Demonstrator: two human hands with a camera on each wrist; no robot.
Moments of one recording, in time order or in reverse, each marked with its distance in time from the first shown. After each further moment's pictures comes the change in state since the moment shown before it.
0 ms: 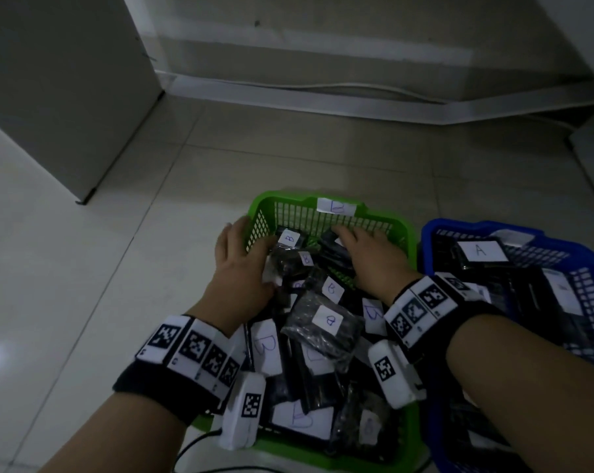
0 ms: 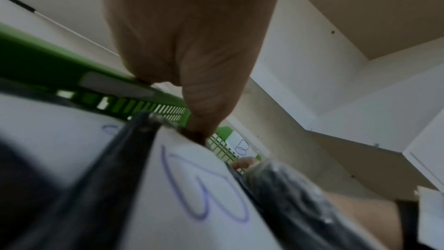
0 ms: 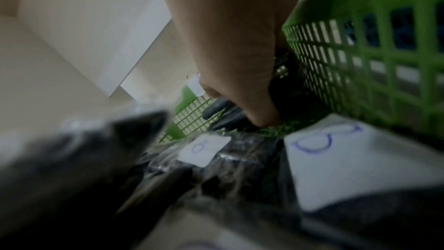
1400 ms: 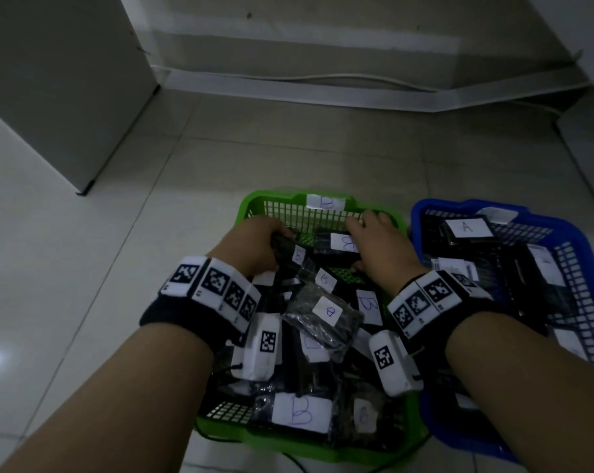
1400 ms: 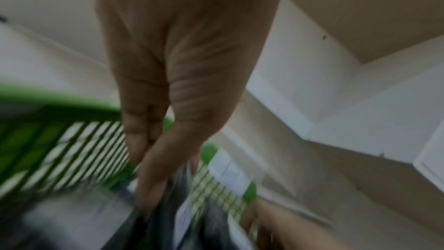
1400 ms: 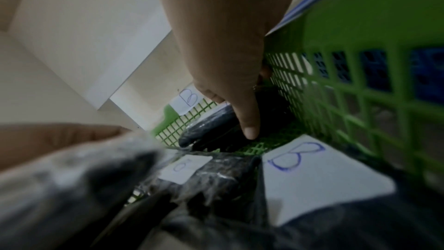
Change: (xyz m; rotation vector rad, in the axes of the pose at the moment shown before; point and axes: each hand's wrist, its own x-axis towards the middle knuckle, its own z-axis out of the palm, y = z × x) left_hand 0.022 0.032 -0.026 0.003 -0.298 -0.009; right_hand -0.025 0.011 0.003 -0.016 0.106 0.015
